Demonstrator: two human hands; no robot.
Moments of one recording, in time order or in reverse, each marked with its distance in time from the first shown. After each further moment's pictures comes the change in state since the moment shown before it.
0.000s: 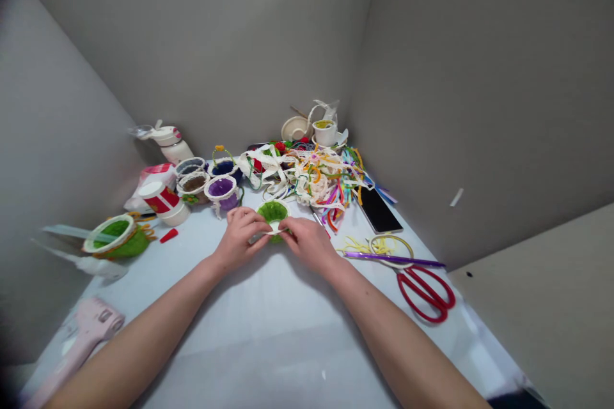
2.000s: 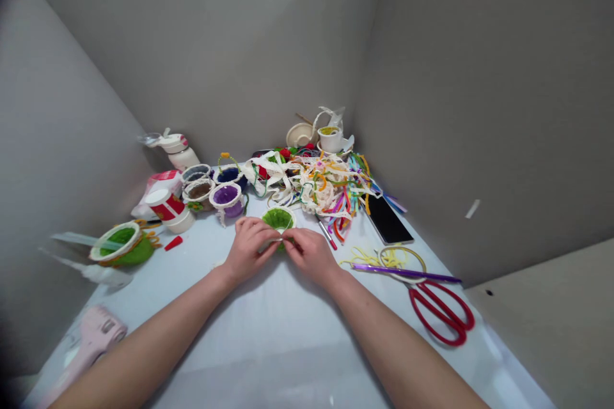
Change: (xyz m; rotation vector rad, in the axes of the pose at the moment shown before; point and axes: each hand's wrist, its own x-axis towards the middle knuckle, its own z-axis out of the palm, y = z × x) left_hand 0.003 0.006 0.009 -0.016 0.084 -0.013; right_hand -0.001 0.007 0.017 0.114 0.141 -0.073
